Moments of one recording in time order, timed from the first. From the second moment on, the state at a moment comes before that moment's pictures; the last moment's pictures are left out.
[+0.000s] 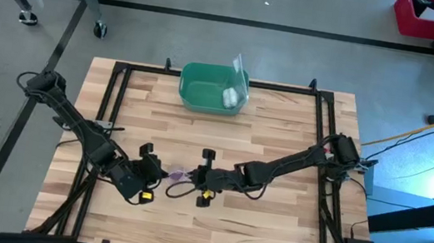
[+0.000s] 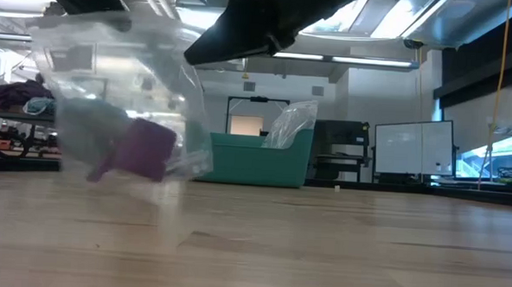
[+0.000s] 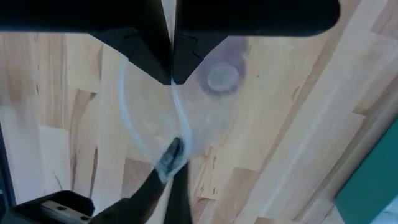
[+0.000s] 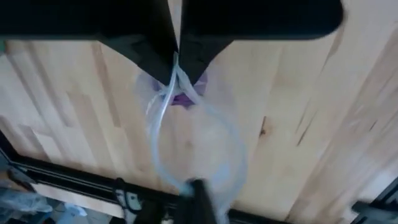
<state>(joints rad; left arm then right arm) -0.66 1.28 0.91 -0.53 -0.64 -0.70 0.32 1.95 1.31 0.08 0.35 -0.04</state>
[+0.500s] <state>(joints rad) -0.66 1.20 1.00 -0.84 -0.48 -0.74 0.33 1.94 1.31 -0.07 0.37 0.00</state>
